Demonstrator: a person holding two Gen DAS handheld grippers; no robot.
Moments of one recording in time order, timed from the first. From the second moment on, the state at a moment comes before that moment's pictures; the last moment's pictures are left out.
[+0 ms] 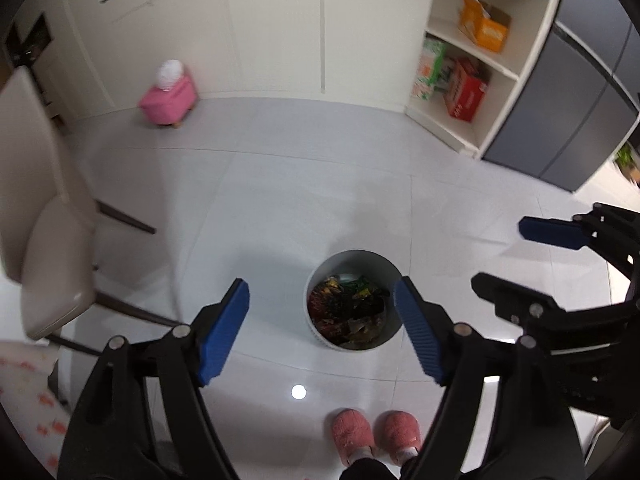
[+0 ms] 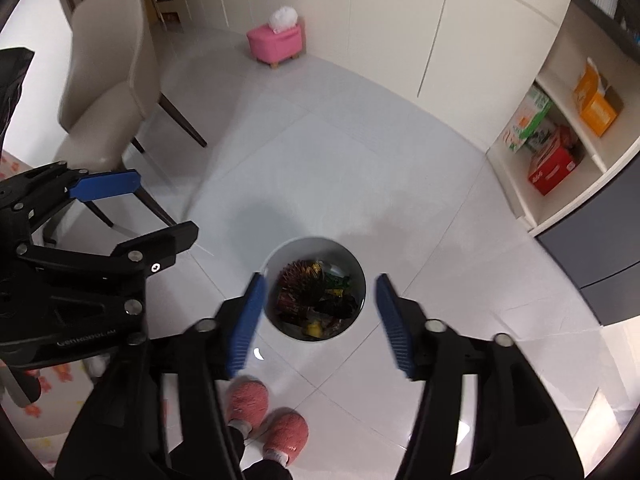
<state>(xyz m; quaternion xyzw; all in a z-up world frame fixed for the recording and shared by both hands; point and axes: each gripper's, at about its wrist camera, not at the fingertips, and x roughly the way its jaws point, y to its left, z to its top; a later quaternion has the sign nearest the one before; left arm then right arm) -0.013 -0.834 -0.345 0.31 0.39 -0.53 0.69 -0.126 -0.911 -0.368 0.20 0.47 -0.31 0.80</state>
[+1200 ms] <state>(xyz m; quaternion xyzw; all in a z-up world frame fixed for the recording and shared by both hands) -0.041 -0.248 -0.093 -0.01 0.45 0.00 0.89 -0.034 -0.426 -0.097 -0.08 0.40 0.18 0.89</state>
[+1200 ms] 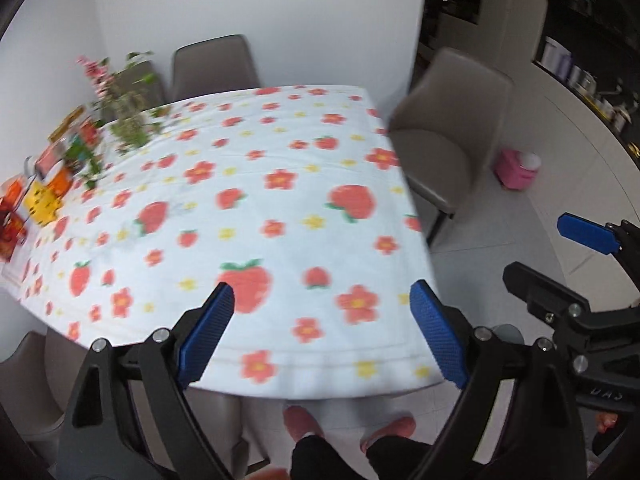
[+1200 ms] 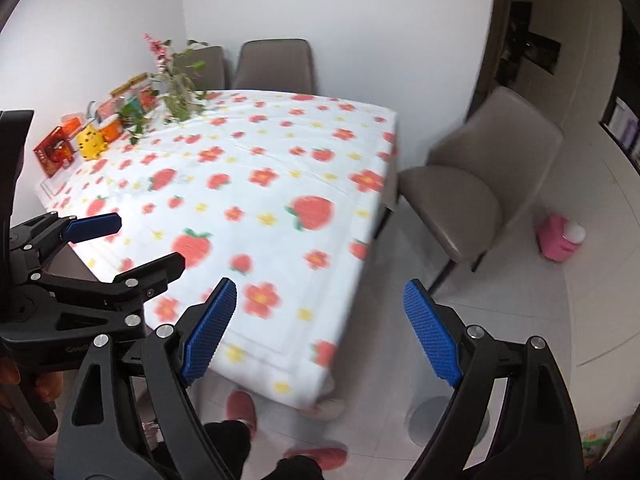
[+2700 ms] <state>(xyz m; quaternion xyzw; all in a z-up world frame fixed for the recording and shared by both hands) -0.082 -0.099 -0.019 -0.07 0.42 0.09 0.90 -0.041 -0.286 -0.030 -0.12 0.39 0.22 0.89</state>
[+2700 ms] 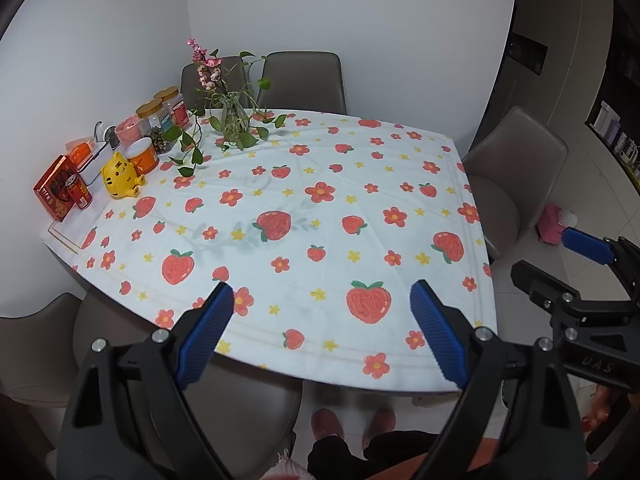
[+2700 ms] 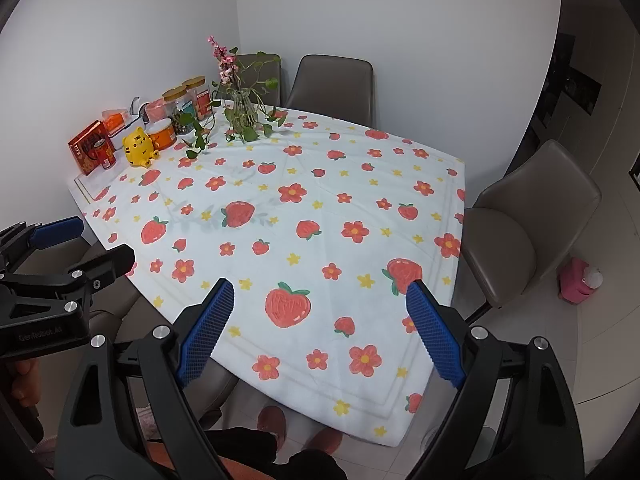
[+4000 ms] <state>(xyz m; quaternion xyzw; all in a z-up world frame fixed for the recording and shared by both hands) -0.081 -0.093 -0.010 -0.08 0.41 0.09 0.90 -0.033 -0.270 -0.015 -0.12 0.37 0.23 0.89</state>
